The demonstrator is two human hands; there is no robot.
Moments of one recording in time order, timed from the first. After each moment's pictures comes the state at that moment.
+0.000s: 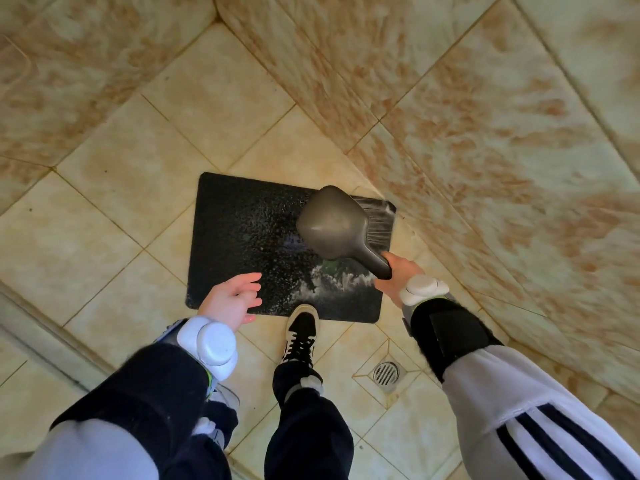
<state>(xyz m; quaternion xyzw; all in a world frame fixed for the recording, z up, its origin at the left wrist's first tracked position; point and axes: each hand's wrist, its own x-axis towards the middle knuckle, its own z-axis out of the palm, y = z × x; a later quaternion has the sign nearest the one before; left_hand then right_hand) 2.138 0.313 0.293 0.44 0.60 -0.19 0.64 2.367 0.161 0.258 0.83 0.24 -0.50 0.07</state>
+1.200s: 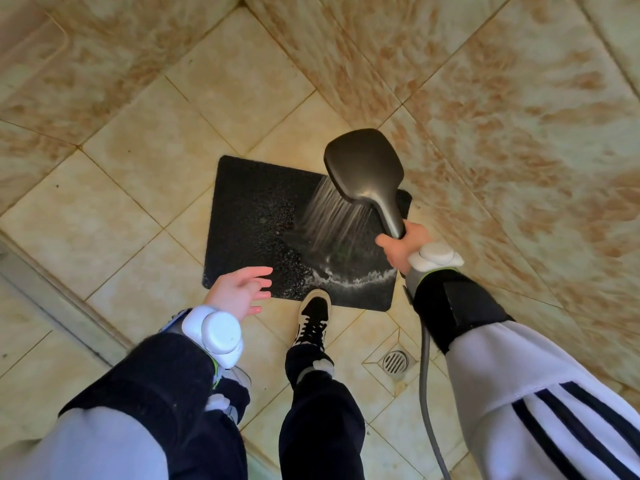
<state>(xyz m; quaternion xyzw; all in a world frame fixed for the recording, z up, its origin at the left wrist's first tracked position) 2.104 0.306 0.303 0.43 0.61 -0.17 0.64 2.343 0.183 0.259 0.88 0.09 -0.44 -0.17</state>
